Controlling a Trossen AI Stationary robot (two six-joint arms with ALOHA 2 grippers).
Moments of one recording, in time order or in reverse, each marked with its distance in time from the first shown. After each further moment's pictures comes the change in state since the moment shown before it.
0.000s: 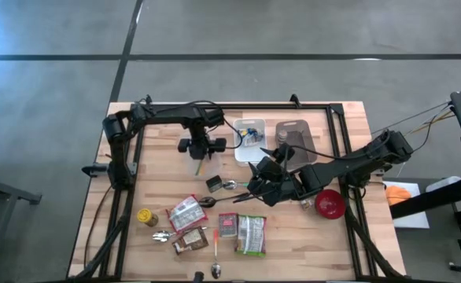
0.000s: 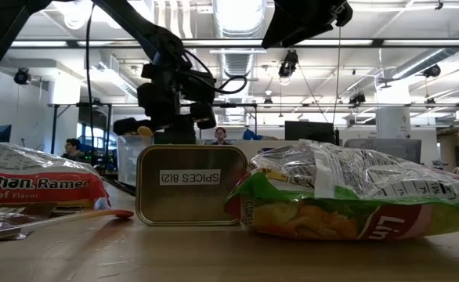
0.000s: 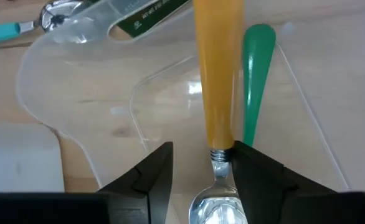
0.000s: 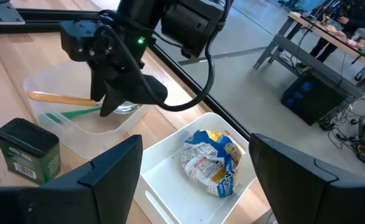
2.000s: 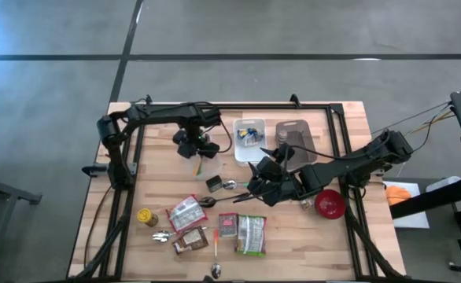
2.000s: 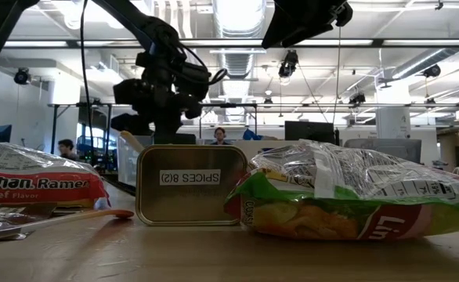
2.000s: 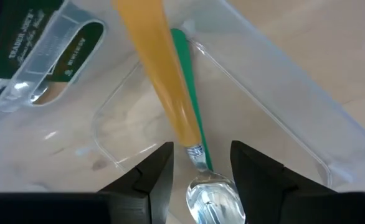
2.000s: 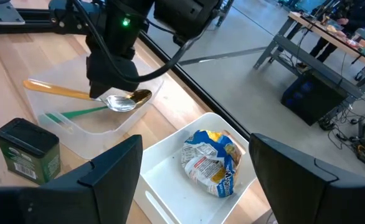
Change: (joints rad) left arm -0.007 -0.058 -0.006 -0.118 -0.123 0.386; right arm 0.000 0.000 0.000 0.000 0.000 0.000
